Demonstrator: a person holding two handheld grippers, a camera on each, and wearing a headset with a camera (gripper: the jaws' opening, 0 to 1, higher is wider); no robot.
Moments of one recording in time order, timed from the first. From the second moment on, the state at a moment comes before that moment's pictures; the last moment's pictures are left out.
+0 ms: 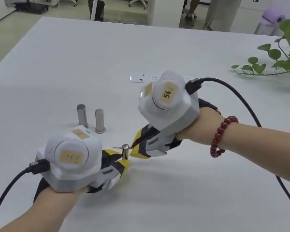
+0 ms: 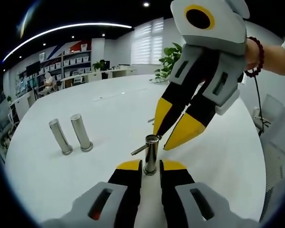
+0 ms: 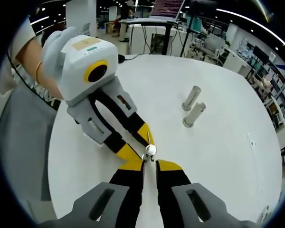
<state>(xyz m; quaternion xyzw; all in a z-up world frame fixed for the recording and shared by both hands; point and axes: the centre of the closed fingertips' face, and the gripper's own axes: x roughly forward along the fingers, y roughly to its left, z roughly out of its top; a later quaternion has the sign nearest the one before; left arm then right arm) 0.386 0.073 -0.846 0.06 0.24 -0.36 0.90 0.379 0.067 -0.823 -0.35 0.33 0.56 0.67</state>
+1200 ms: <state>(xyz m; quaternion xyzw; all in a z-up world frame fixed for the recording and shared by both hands) 0.369 0.103 -0.817 -0.02 0.19 -0.33 0.92 0.446 0.120 -0.783 -0.15 0.26 0.53 0.79</state>
